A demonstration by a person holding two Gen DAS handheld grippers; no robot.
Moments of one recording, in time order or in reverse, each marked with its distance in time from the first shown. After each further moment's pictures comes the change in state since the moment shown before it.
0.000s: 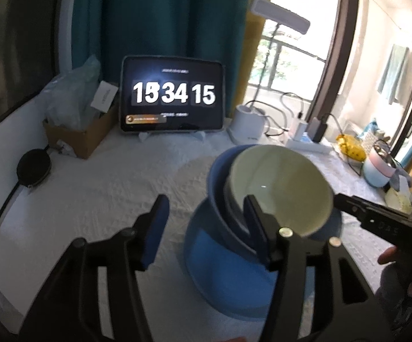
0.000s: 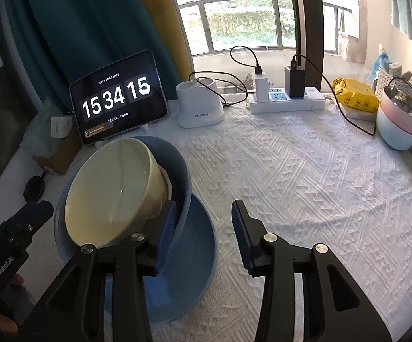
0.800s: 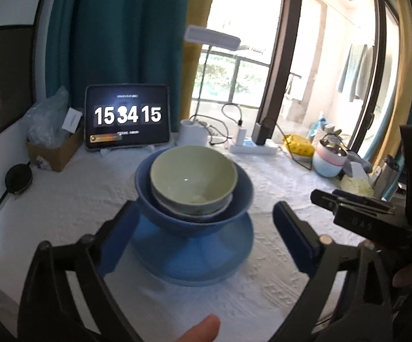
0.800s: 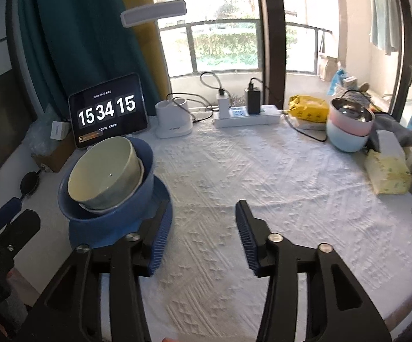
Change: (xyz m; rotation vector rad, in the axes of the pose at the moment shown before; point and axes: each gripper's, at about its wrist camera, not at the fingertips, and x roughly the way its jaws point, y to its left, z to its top) left arm -0.074 -0.060 -0.036 0.093 -0.107 -0.151; right arm -0.088 -0.038 -0.040 -0.019 -0.118 -0.098
